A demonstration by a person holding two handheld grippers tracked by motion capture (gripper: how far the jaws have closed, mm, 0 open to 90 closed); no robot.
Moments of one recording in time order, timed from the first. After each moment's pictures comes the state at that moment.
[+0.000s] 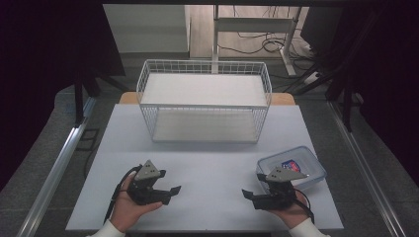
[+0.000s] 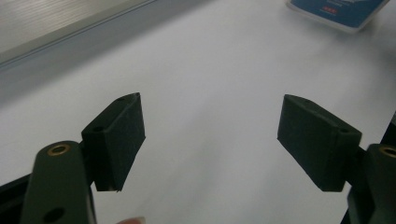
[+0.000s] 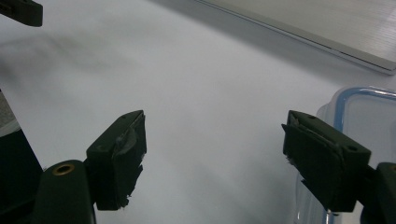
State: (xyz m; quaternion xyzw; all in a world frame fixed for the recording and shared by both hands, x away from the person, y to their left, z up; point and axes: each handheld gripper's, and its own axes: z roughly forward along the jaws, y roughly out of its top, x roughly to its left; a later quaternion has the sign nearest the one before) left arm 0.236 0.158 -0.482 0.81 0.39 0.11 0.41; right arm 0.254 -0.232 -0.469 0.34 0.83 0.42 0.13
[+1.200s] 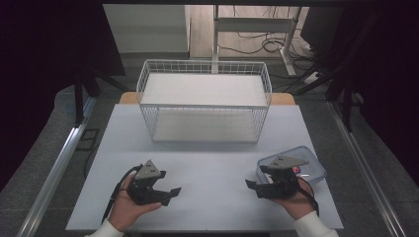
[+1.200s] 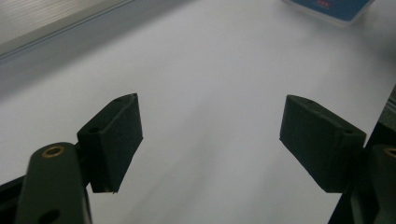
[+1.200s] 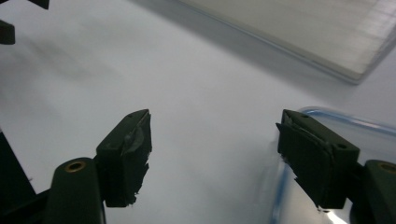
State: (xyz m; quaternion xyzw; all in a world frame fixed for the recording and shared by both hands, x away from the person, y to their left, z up) left arm 0.236 0.157 -0.482 0.83 0.38 0.10 0.40; right arm 0.275 -0.235 -0.446 0.35 0.84 0.39 0.13
